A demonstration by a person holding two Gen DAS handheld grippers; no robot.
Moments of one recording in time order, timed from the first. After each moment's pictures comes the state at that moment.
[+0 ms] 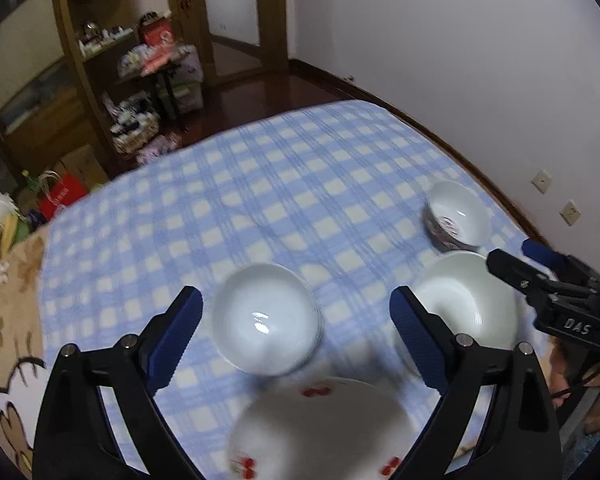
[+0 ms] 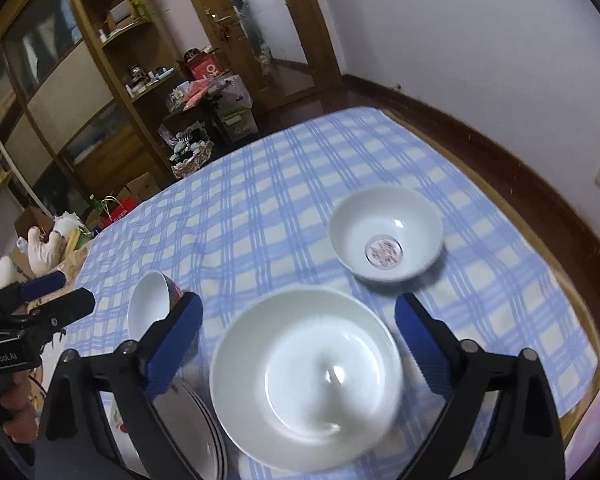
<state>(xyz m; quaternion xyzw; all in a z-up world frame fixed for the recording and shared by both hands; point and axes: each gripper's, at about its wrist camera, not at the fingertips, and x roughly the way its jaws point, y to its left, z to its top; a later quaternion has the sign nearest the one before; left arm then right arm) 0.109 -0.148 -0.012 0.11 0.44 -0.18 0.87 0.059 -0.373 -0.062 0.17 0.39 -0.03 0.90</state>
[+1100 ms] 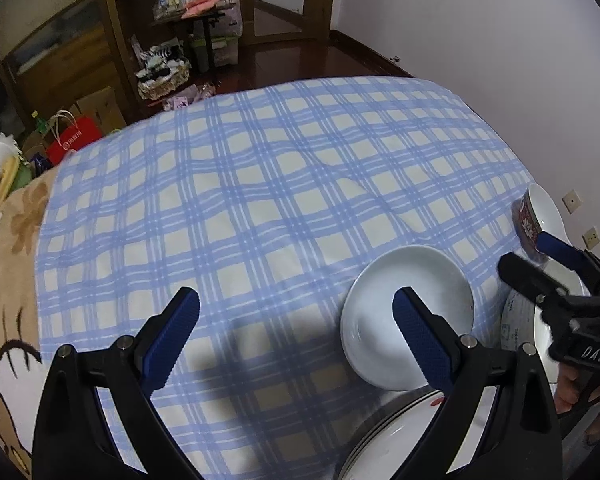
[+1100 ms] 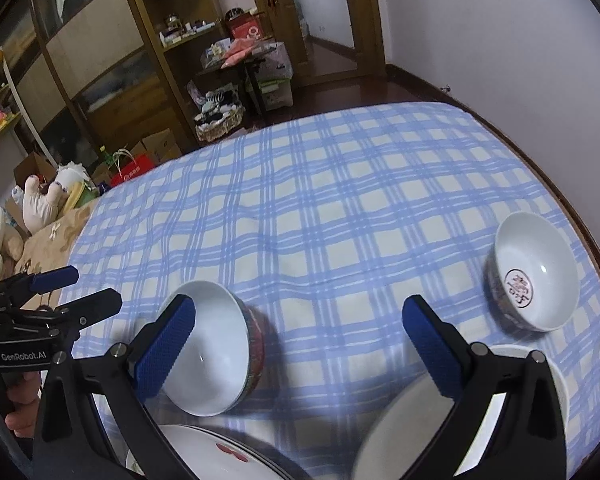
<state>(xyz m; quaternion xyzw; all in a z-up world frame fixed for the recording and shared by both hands) 0.190 -0.044 -0.083 0.06 0.50 -0.15 0.85 0.153 -0.253 -0.097 0.11 0.43 0.01 0.90</state>
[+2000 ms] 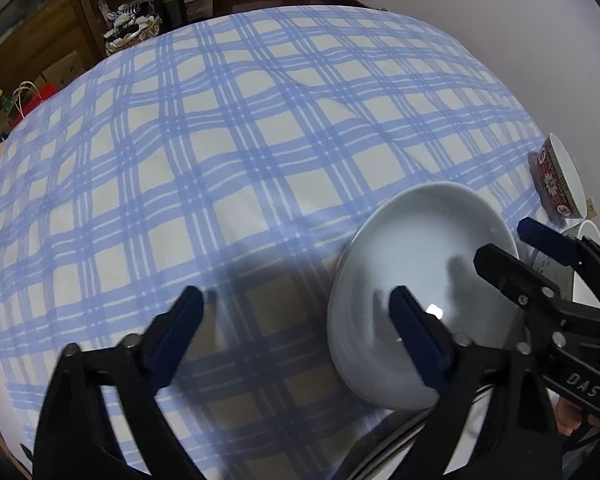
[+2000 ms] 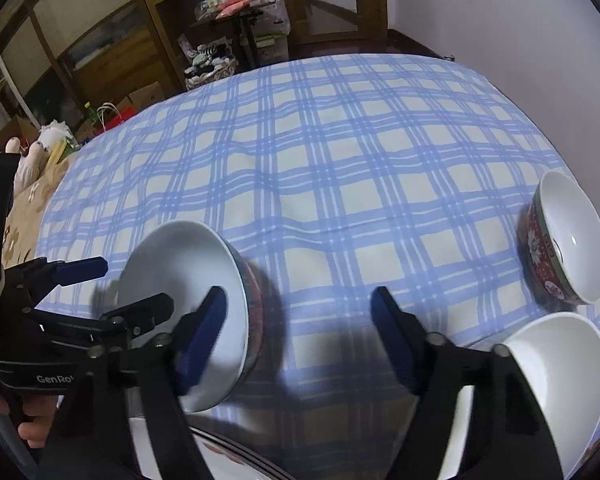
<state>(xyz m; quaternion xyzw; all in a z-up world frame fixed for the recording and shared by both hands) 0.204 -0.066 -0.156 0.06 0.57 -0.17 0.80 0.168 -0.230 -0.143 0.07 0.50 0.00 0.86</state>
